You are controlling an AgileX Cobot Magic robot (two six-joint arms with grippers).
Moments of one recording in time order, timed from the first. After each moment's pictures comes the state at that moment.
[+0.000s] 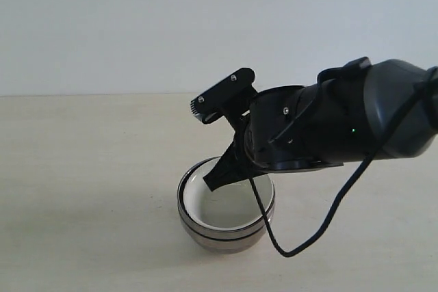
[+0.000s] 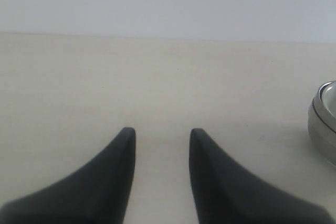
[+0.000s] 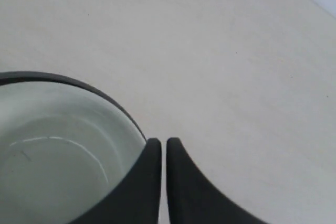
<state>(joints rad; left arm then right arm) -0.07 0.00 0.00 -0.16 0.32 0.09 0.84 1.80 -1.10 -1.08 0.58 1.05</state>
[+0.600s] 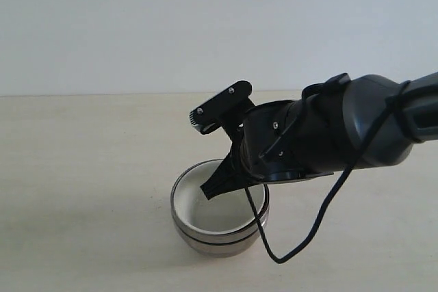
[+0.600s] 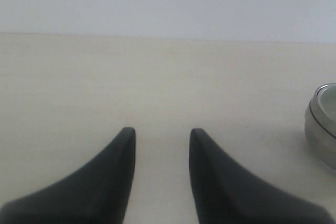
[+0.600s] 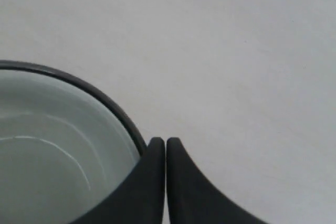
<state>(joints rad) -0.07 0.00 0.00 -0.16 0.32 0.09 0.84 1.85 -1.10 -1.12 0.55 1.11</state>
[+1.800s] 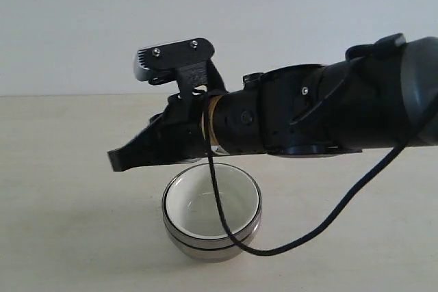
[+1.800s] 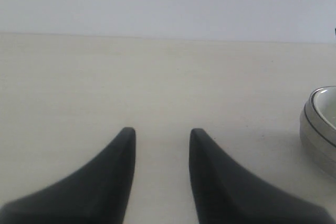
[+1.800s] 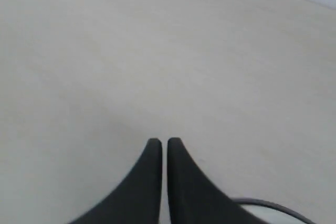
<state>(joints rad) -0.07 0.00 0.00 -0.16 0.32 0.09 0.84 1.73 -1.09 -1.09 -0.09 1.22</state>
